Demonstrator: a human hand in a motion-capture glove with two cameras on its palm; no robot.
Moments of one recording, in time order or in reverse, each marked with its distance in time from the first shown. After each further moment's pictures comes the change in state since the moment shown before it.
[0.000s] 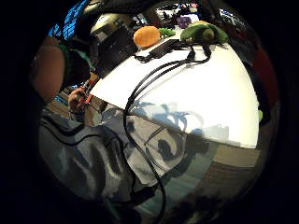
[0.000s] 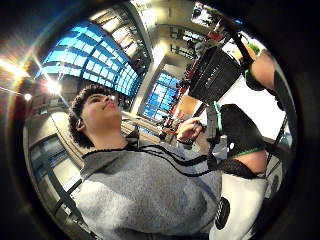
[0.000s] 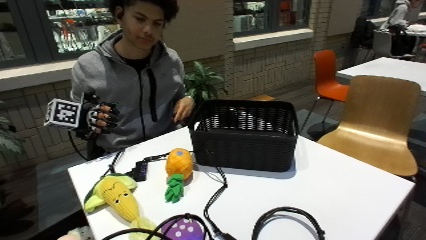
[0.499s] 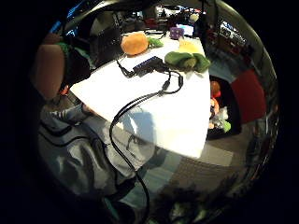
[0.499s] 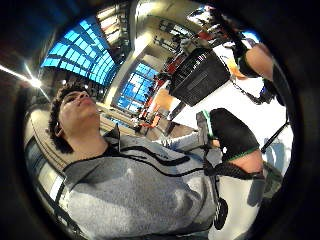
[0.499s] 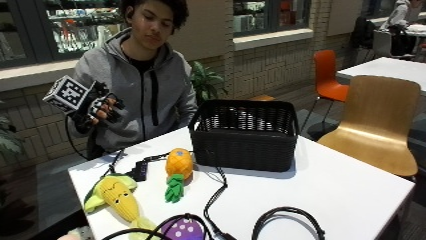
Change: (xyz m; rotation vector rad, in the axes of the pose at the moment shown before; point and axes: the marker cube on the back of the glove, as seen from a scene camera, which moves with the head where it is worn) arm -0.020 -0.047 -0.017 -0.110 0.338 -0.054
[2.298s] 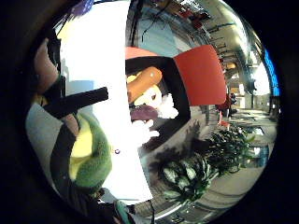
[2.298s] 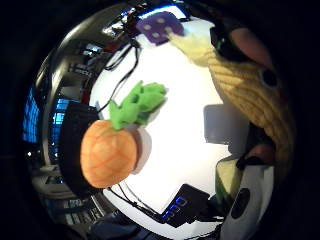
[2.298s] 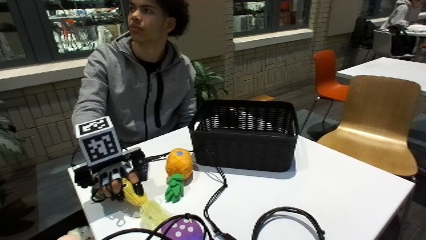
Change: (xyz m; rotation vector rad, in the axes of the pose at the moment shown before) arm 0.209 -0.209 0.053 -0.173 0.650 0.577
